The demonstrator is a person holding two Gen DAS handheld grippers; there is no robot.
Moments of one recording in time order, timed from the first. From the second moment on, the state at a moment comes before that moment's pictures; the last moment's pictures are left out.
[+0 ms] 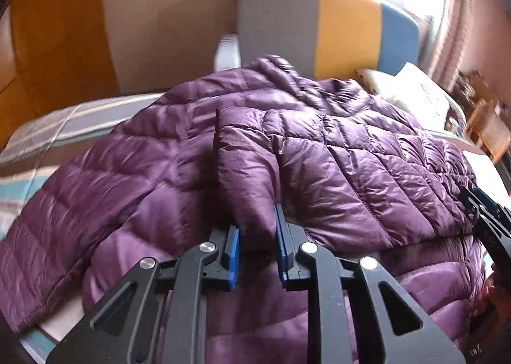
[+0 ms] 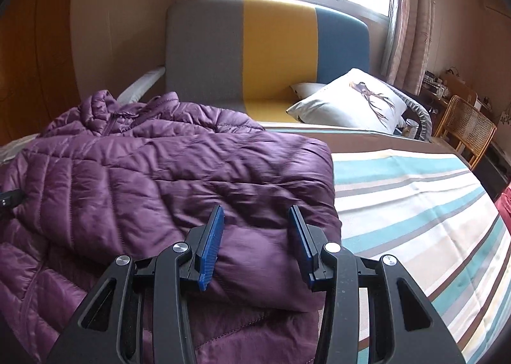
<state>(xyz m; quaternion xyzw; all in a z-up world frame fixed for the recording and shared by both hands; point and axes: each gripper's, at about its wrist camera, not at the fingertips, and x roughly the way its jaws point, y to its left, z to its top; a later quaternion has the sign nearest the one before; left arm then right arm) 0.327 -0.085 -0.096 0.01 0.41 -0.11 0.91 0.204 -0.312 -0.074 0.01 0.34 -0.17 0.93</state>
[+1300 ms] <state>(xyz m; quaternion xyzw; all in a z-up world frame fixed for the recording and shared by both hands) 0.361 -0.127 -0.117 0.06 0.42 -0.08 0.90 0.230 -0.310 -0.098 -0.01 0.40 -0.17 0.90</state>
